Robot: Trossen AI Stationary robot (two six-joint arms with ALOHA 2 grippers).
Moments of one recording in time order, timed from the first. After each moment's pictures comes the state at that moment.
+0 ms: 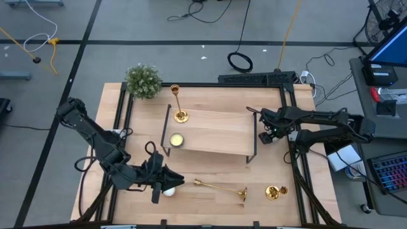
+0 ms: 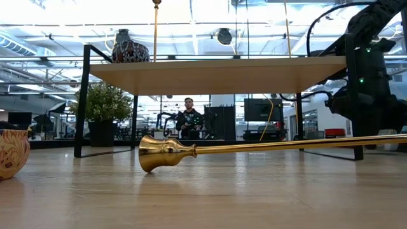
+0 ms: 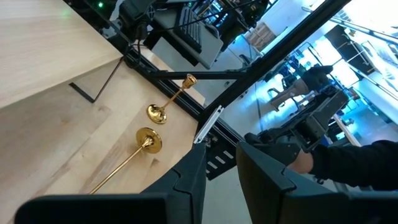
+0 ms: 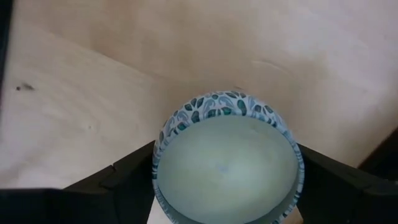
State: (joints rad) left arm -0.74 1.34 1.12 -0.03 -0.64 -0.95; right arm -0.46 1.12 0.50 -0.98 -0.09 0.69
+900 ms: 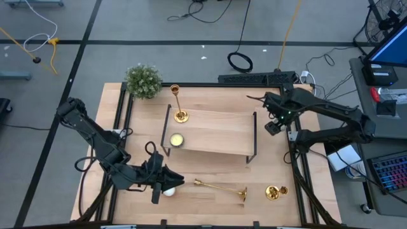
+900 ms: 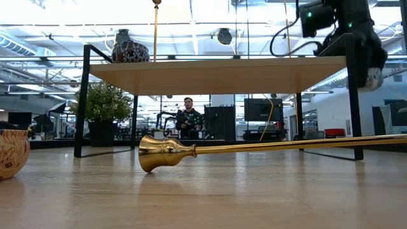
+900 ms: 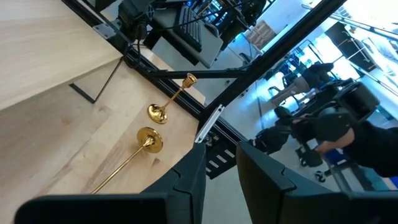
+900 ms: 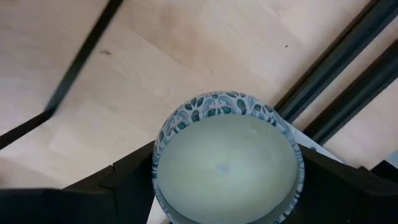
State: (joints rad) left arm -0.74 1.34 1.12 -0.04 -0.63 -0.94; right arm -0.46 1.12 1.01 -1.52 -0.02 0.49
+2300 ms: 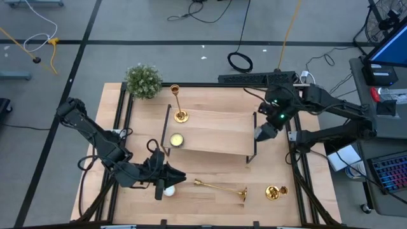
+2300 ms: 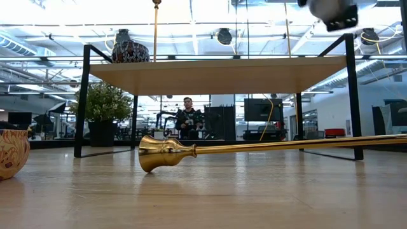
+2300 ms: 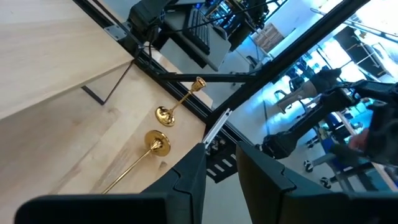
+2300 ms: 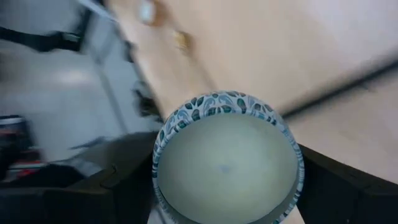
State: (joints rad) left arm -0.71 1.34 1.12 -0.05 -0.63 -0.97; right arm -0.24 1.09 1.27 -1.20 -0.58 0.64
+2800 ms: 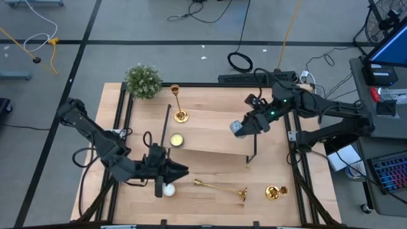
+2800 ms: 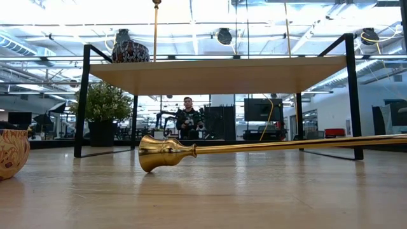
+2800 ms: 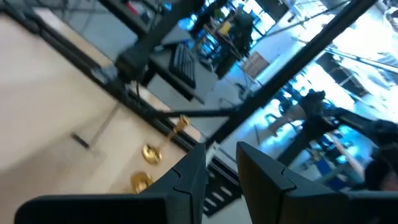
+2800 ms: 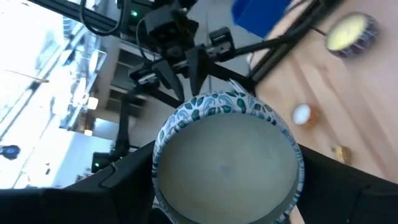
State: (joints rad) left arm -0.69 1.35 1.19 0.04 -0.69 -0.81; right arm -0.08 1.14 1.28 -0.36 -0.58 1.04
